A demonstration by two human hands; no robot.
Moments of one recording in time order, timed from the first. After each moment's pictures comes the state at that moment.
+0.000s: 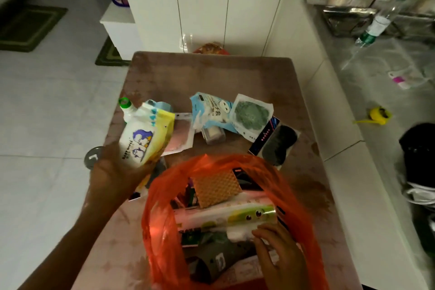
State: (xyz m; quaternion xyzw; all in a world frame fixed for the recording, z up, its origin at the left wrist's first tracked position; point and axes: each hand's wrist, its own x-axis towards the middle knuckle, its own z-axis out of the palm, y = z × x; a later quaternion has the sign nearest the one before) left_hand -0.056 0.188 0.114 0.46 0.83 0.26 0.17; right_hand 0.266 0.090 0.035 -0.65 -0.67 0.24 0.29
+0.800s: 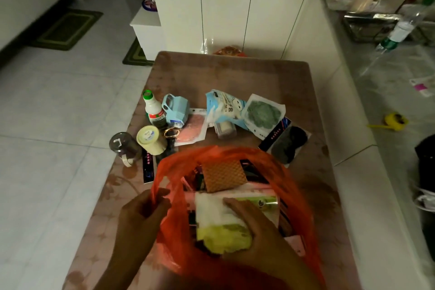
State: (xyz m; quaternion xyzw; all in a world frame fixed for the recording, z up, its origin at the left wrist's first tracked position) left_hand 0.010 0.064 0.114 0.37 0.79 0.37 0.32; right_hand 0.260 0.110 0.053 -0.42 -0.74 0.51 0.15
